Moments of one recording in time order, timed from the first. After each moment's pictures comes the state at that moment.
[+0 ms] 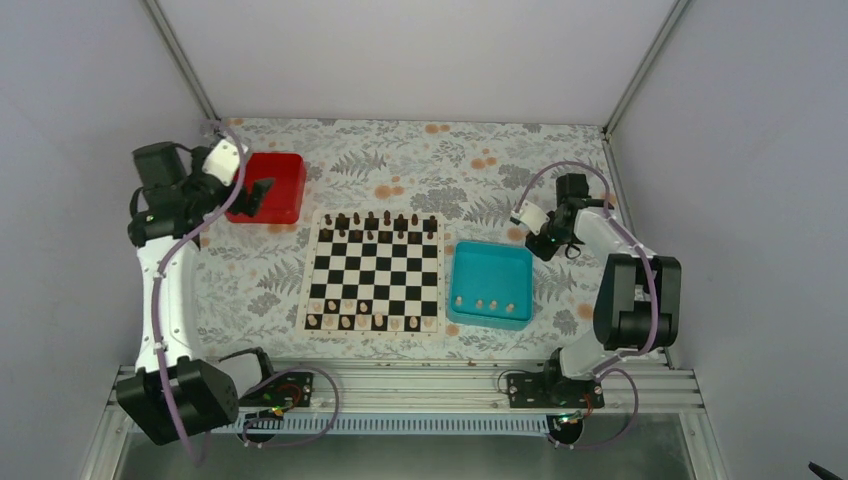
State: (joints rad) left arm 0.36 1.11 1.14 -0.59 0.61 0.59; right arm -0.03 1.58 1.00 -0.70 -0.24 -0.91
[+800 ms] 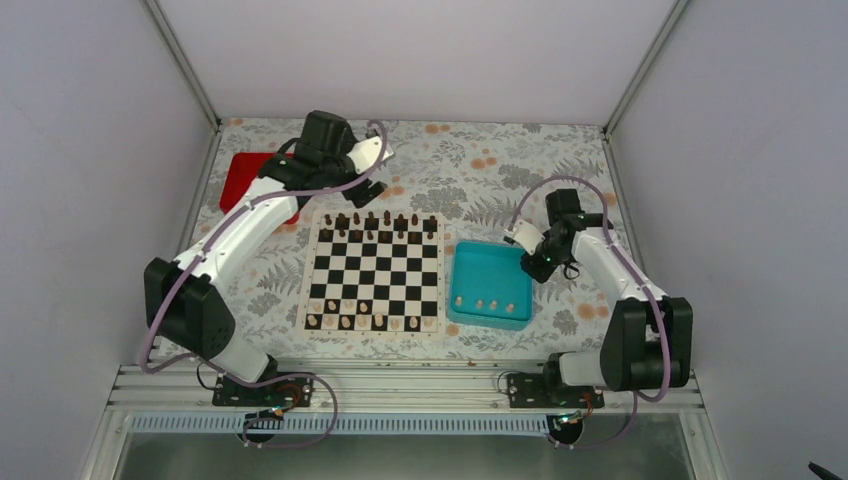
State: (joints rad) left arm -0.42 1.53 1.43 -0.59 0.18 0.59; right arm 0.07 1.35 0.90 -0.90 -0.21 -0.80
